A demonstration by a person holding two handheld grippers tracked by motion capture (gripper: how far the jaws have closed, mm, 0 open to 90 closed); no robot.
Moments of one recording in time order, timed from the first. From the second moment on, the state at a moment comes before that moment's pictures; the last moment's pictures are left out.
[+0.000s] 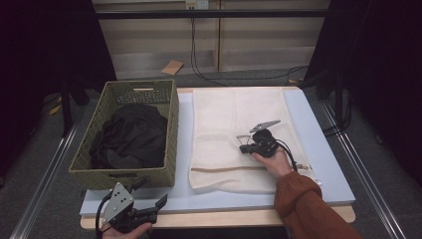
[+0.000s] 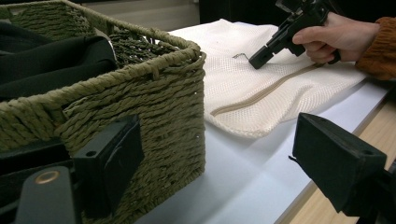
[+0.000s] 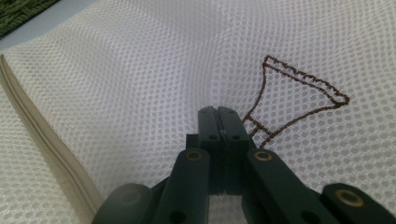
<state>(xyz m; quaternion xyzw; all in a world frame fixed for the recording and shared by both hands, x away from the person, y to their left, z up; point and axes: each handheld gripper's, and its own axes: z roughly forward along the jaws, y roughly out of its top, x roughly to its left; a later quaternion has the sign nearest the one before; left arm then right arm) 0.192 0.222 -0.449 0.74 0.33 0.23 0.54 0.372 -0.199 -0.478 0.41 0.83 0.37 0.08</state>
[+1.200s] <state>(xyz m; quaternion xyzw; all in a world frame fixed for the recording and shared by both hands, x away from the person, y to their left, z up) 0.190 0.225 -0.447 0.74 0.33 0.24 0.54 0.359 -0.201 -0.470 0.41 0.81 0.41 0.07</state>
